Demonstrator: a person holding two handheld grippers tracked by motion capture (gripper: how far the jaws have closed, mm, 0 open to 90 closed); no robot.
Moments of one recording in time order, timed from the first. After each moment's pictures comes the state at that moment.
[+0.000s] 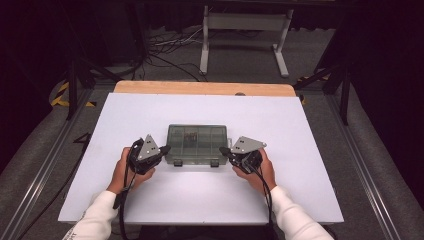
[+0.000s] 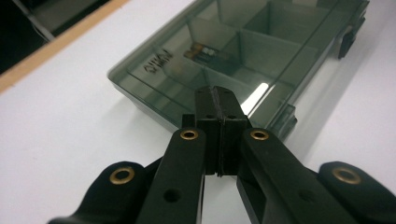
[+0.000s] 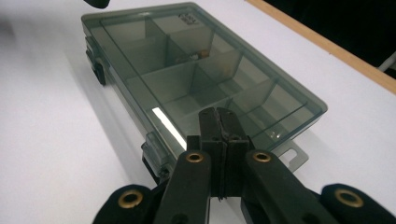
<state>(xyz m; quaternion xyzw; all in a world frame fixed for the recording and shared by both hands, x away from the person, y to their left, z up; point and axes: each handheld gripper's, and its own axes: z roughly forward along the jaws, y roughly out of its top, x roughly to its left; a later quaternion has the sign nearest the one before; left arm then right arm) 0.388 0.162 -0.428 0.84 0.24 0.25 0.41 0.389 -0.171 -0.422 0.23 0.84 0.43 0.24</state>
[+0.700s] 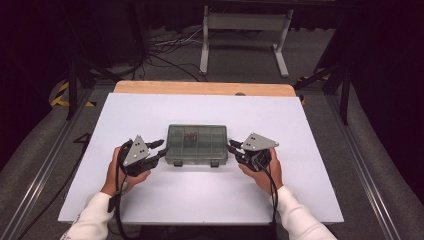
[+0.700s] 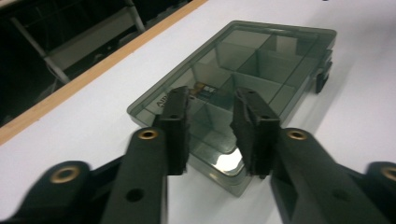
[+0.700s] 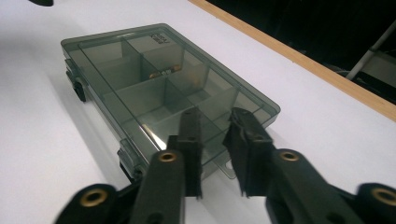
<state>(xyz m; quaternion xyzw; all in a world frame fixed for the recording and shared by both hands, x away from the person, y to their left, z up) 0.375 0.178 -0.419 0.81 0.22 0.26 0.47 0.386 -0.191 -0.410 0.26 0.81 0.45 0.26</state>
